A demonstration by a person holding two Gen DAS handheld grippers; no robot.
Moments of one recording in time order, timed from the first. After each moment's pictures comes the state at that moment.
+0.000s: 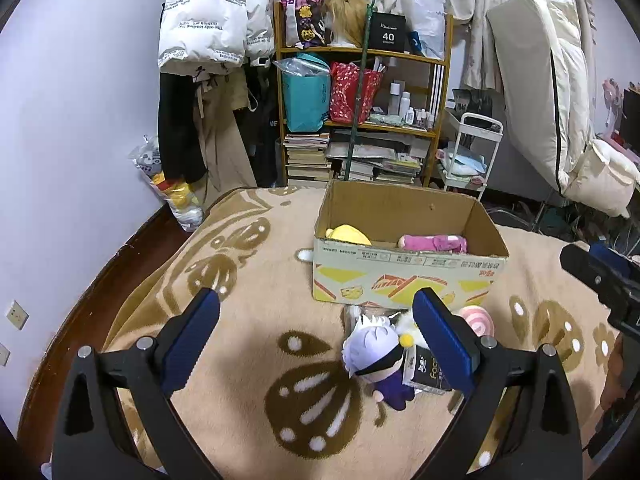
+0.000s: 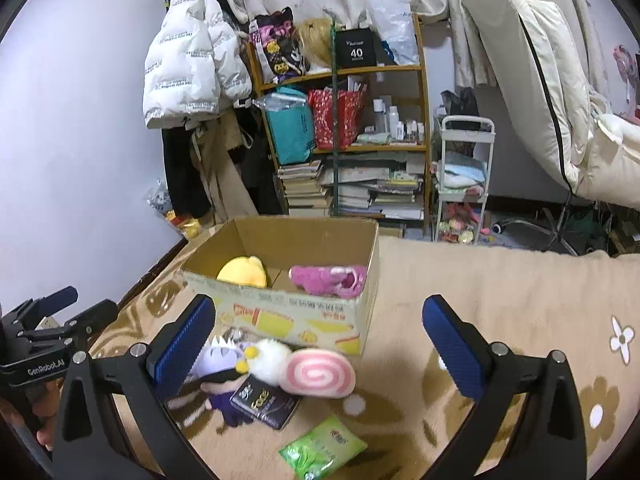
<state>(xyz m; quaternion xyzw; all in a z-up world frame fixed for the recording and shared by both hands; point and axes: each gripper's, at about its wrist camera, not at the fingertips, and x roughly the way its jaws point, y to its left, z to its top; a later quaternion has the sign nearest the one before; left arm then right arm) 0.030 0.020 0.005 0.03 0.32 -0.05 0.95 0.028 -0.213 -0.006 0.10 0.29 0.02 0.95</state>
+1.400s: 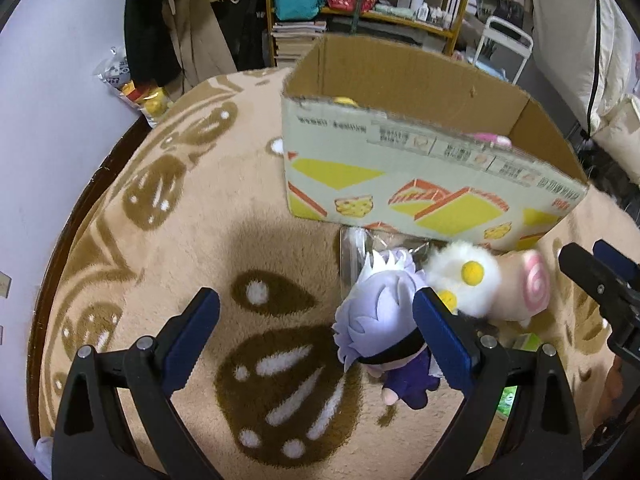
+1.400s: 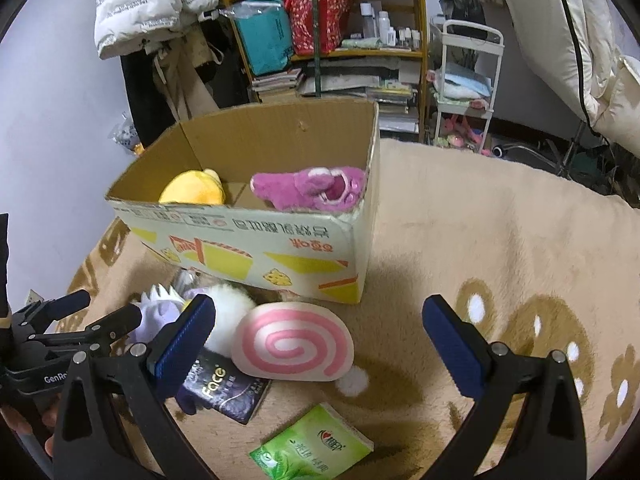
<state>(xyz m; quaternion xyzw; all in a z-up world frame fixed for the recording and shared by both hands) 0.115 -0.007 -0.107 0.03 0.50 -0.05 0.86 0.103 -0.209 -0.097 0.10 0.44 0.01 0.89</state>
